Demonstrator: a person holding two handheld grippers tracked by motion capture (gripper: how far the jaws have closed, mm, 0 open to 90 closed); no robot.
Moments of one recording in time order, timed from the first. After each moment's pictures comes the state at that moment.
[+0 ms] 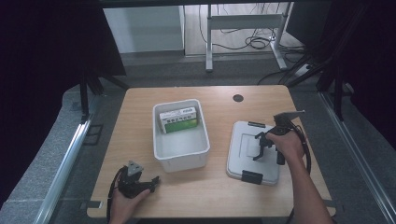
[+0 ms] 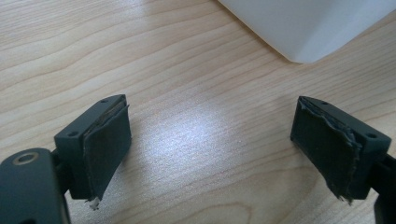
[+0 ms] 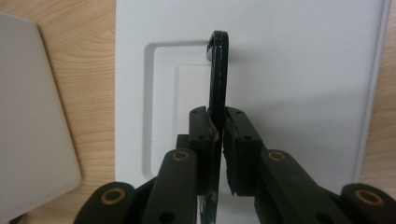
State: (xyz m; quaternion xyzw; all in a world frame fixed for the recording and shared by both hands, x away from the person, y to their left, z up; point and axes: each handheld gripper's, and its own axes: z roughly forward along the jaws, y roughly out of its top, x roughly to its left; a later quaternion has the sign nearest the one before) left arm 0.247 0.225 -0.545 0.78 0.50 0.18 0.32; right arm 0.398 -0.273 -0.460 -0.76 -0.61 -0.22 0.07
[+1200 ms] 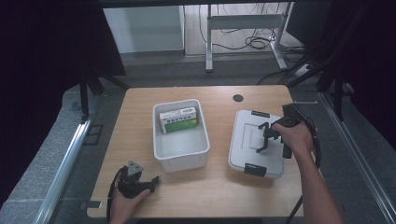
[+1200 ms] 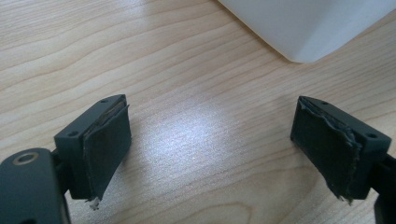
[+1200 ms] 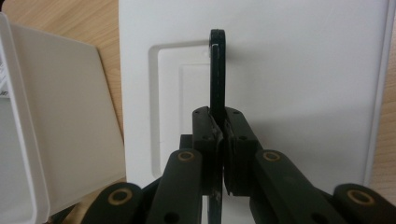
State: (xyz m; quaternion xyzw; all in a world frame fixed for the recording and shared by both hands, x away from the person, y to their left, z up) left arm 0.247 0.225 -0.545 0.79 0.50 0.18 0.32; right arm 0.389 -0.278 -0.405 -0.76 -0.59 -0.26 0.07
